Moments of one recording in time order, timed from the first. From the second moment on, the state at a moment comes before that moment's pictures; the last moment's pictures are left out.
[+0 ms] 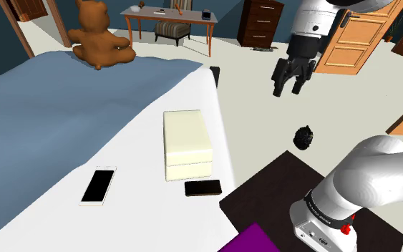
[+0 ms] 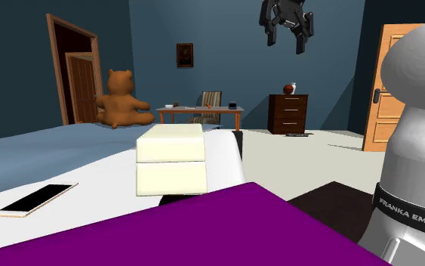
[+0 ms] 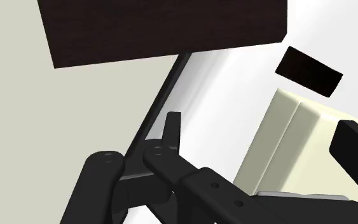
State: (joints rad) arm -0.02 -0.78 -0.02 -2.39 0.12 1.47 0.10
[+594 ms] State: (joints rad) arm 0.08 -0.72 0.05 -2.54 0.16 1.71 -0.01
